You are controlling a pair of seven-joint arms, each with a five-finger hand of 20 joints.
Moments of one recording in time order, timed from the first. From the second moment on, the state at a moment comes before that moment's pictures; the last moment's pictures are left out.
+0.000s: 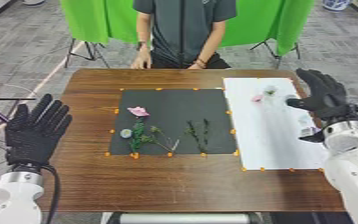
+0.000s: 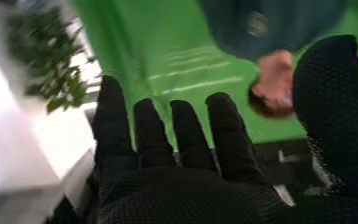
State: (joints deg) left arm 128.0 -53.3 -100.3 -124.6 7.5 15.0 19.8; right arm -102.5 -51.7 94.3 -110.8 -135.3 0.1 16.5
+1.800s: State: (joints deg) left arm 126.9 -54.5 -98.1 -124.7 7.7 14.4 18.2; right arm -99.2 -52.5 78.1 -113.1 -138.2 -3.1 10.8
